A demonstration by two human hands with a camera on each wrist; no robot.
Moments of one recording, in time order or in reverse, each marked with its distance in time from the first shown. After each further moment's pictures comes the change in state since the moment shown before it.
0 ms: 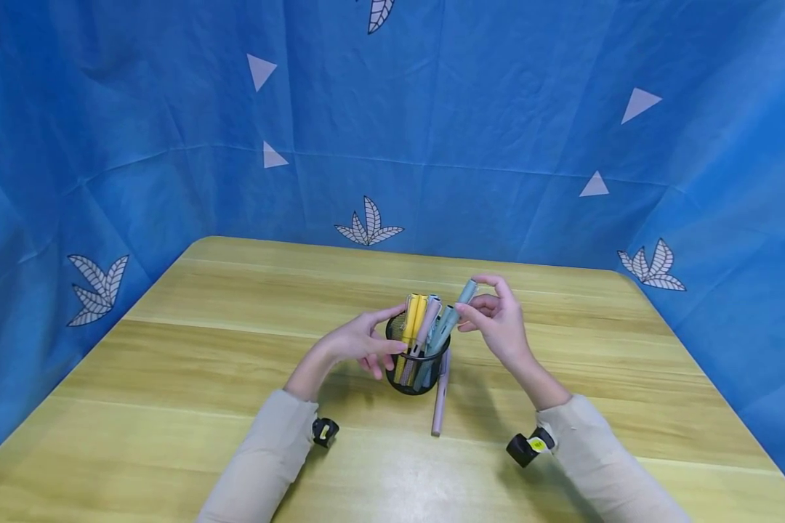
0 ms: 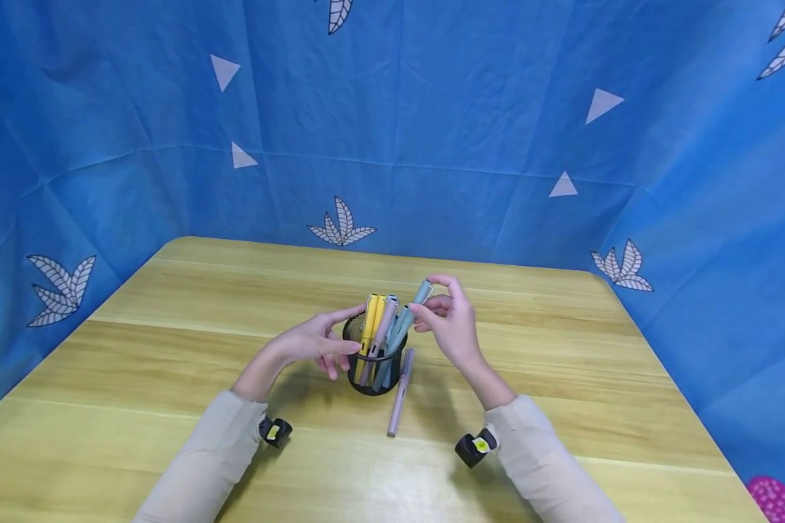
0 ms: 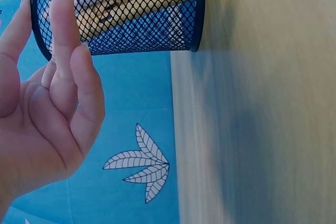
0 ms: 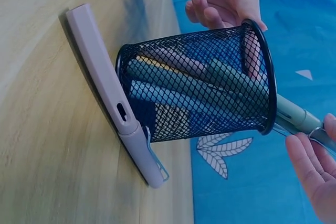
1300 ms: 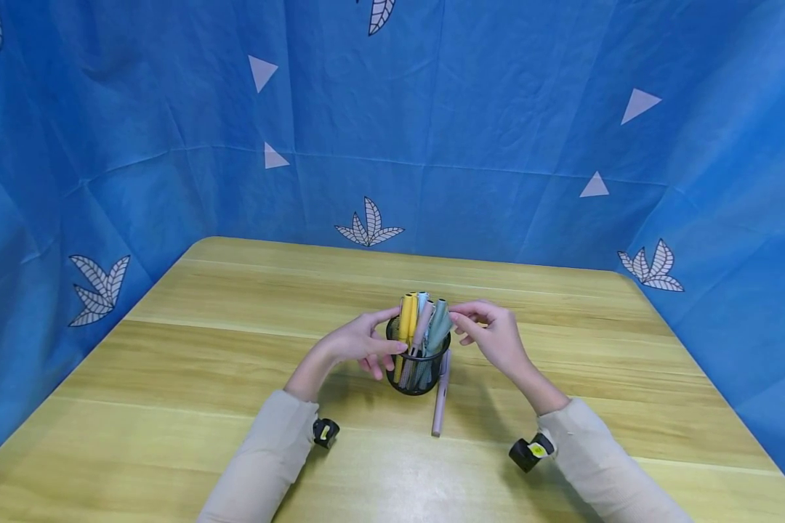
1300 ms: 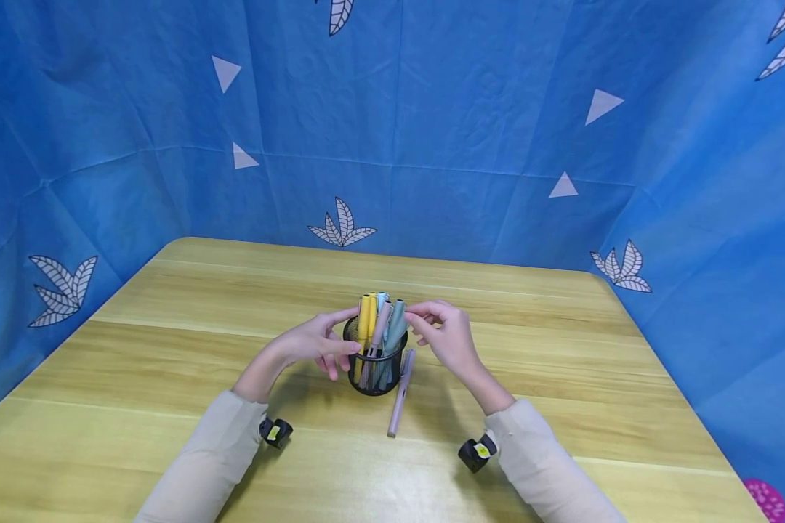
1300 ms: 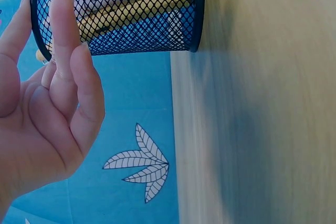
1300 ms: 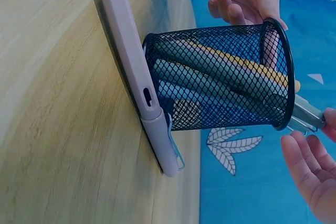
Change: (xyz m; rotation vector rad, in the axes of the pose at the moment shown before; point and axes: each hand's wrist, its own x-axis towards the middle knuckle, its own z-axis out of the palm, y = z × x) left_hand 0.000 -0.002 0.001 -0.006 0.015 -0.017; right_hand -0.011 -0.006 0.003 -0.206 -0.101 0.004
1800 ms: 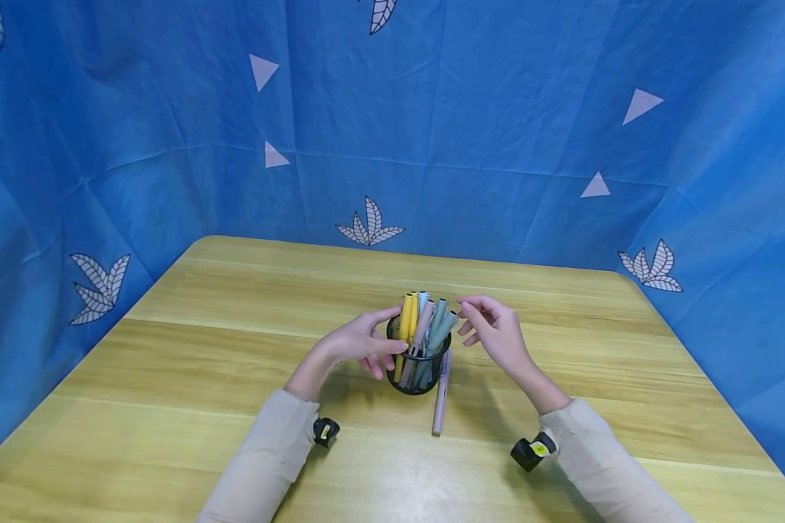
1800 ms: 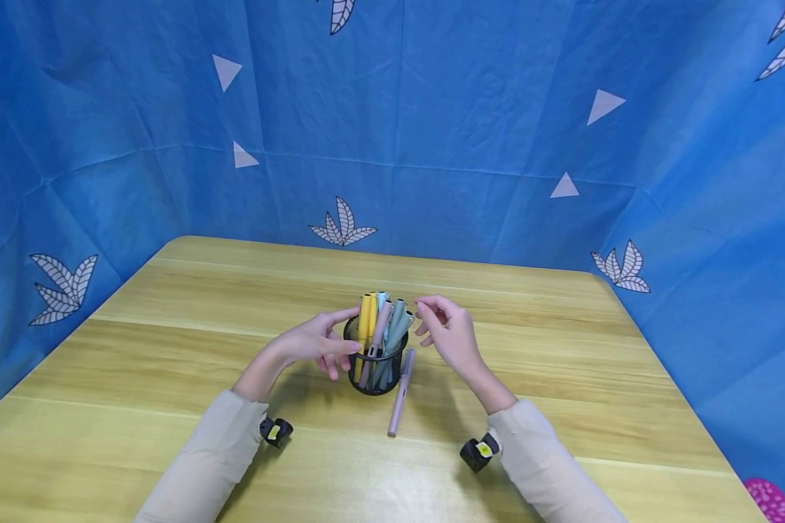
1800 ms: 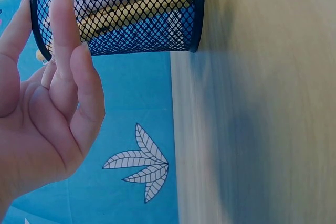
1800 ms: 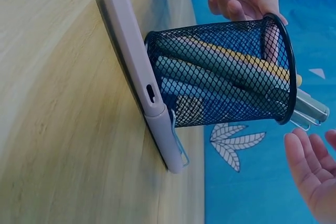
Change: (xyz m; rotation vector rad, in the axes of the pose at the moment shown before) left_hand 0.000 -0.001 -0.001 -0.012 -0.017 0.017; right_hand 0.002 0.015 -0.004 0.092 0.020 0.062
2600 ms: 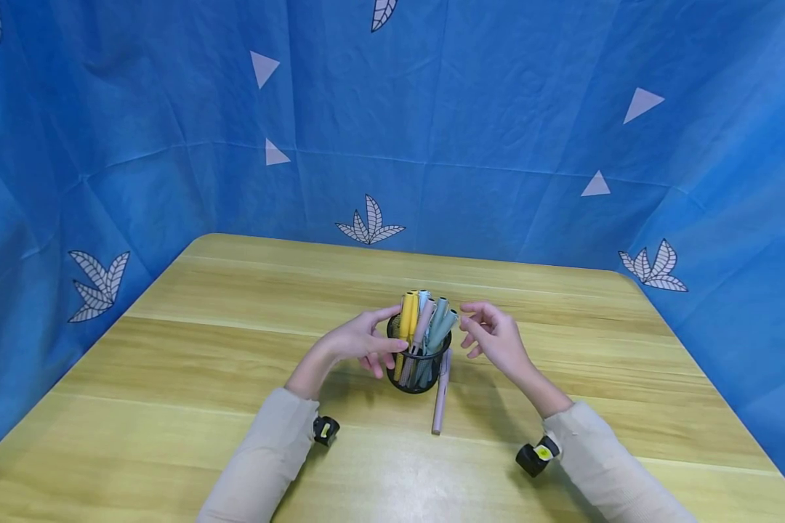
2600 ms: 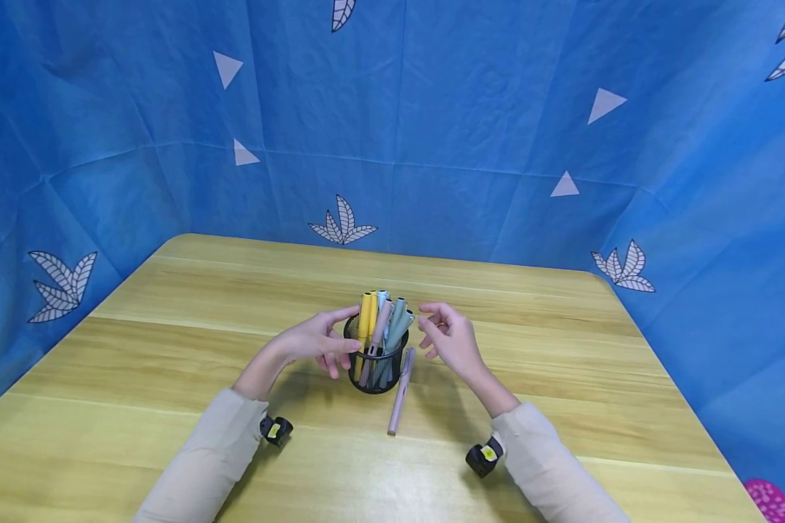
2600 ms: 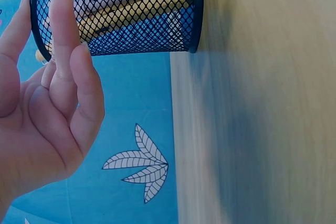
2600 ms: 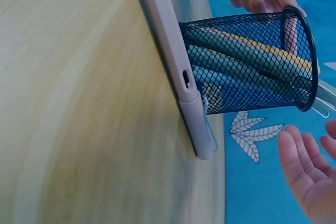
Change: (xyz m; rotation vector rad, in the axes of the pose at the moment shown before) left_hand 0.000 -0.002 0.000 0.009 -0.003 0.007; right_hand -0.009 -0.004 0.000 -0.029 -0.059 0.118
